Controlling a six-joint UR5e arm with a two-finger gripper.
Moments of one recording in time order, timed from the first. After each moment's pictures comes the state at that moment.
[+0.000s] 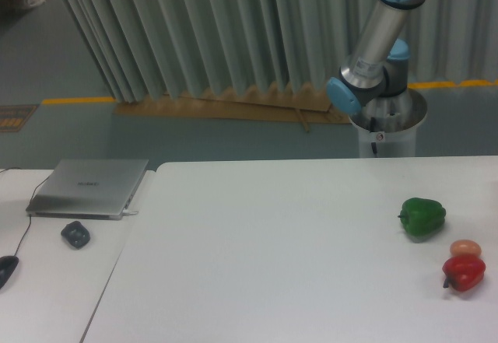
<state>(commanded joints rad) 3.01 -2.01 -1.53 -1.25 1.74 1.84</state>
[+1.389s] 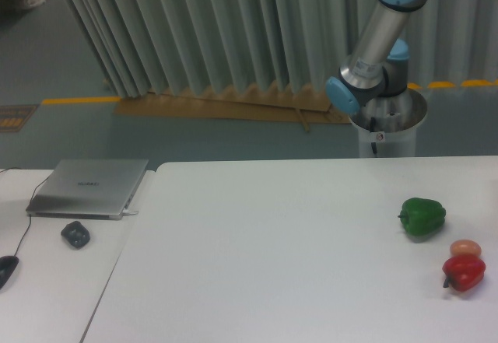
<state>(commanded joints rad) 2.98 -2.01 -1.54 -1.26 1.89 1.81</state>
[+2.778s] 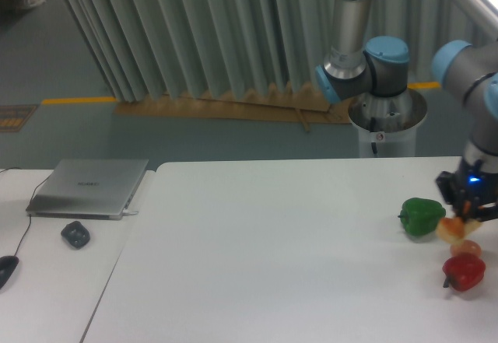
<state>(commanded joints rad) 2.52 -1.87 -1.49 -1.43 1.41 0.95</state>
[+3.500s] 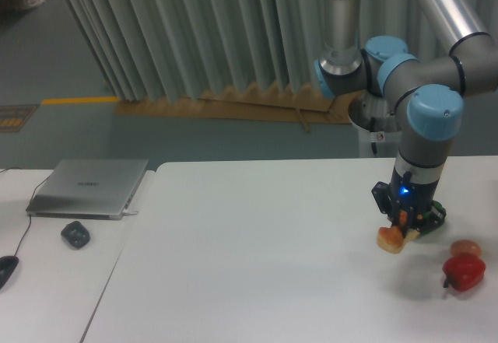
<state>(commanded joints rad) 2.42 -1.90 -1.50 -1.36 1.48 0.82</state>
